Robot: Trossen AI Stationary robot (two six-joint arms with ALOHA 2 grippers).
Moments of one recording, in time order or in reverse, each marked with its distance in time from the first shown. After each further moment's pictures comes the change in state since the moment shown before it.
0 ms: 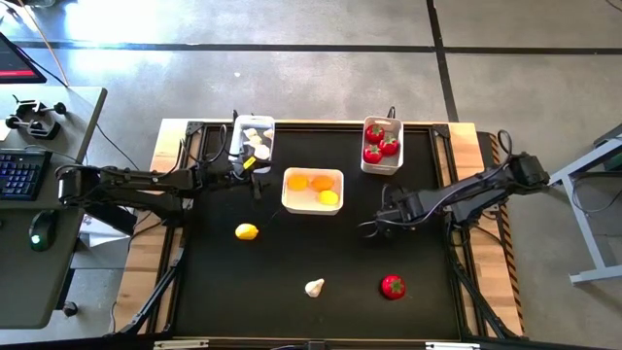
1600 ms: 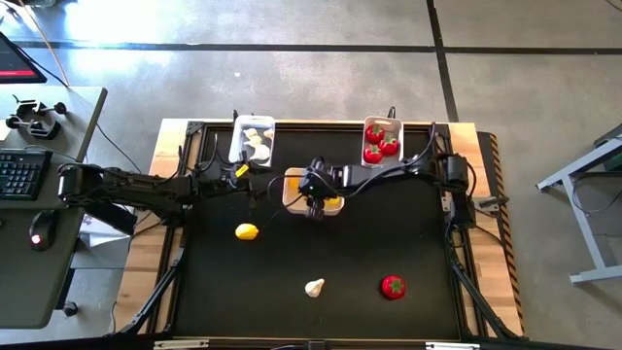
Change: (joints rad) left arm -0.064 0.000 -0.112 0.233 0.004 0.064; right arm -0.290 0.613 0.676 0.671 -0.036 -1.306
